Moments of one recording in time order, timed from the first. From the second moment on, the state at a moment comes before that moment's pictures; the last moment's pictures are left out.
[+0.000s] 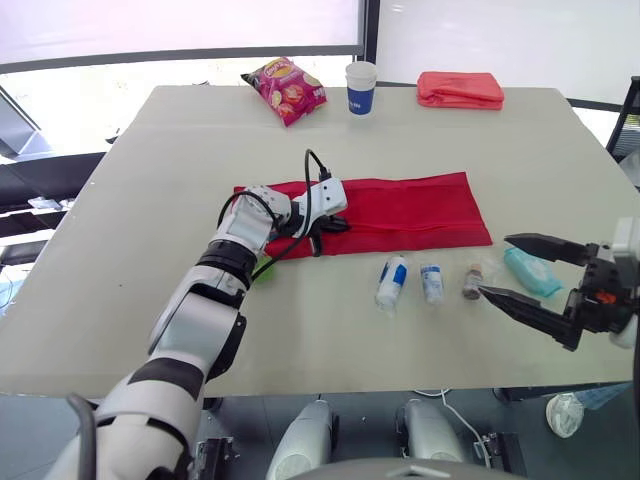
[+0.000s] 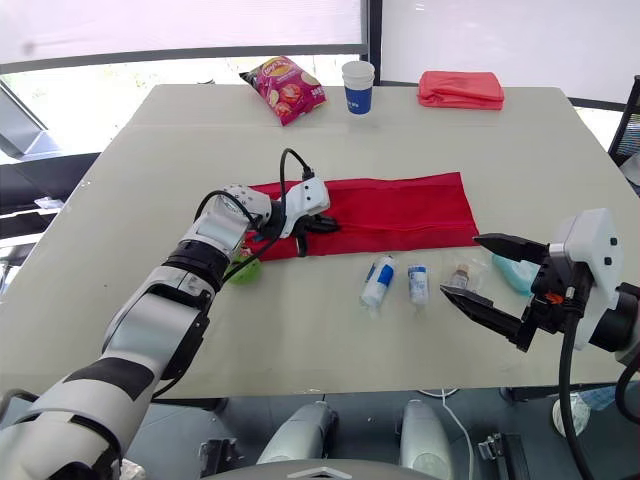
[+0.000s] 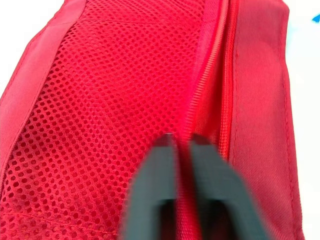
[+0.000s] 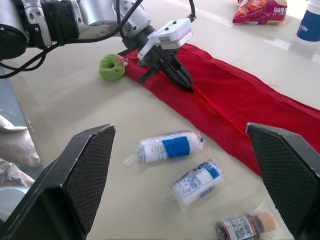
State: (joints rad) left arm -1.02 0.41 -0.32 0.91 0.10 0.00 -1.10; right arm 0.16 -0.93 -0.67 -0.83 1.12 0.82 0.68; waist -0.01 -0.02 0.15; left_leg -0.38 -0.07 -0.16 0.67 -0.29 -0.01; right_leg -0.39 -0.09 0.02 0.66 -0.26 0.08
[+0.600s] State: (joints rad) left arm -0.85 0.46 -0.24 0.50 0.00 0.31 -1.16; right arm -0.02 -0.68 -0.10 -0.84 1.18 1.01 -0.01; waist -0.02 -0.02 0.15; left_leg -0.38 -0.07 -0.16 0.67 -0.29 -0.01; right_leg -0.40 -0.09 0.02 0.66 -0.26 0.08
